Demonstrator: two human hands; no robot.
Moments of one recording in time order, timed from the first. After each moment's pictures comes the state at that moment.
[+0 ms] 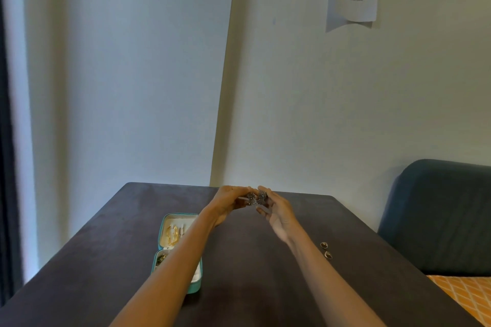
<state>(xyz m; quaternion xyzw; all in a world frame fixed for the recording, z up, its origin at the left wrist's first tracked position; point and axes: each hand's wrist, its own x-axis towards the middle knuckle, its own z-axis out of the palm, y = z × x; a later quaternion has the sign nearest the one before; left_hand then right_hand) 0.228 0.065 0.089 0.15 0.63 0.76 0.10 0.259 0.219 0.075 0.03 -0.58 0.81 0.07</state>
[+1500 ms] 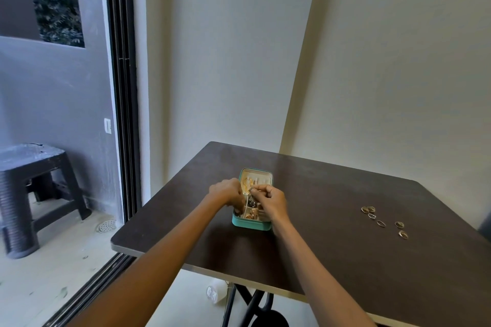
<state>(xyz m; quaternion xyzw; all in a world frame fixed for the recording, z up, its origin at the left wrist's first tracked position) 0.298 -0.078 0.033 -0.02 0.98 0.17 0.04 0.306 0.060 -0.002 0.06 -0.78 0.62 0.07</state>
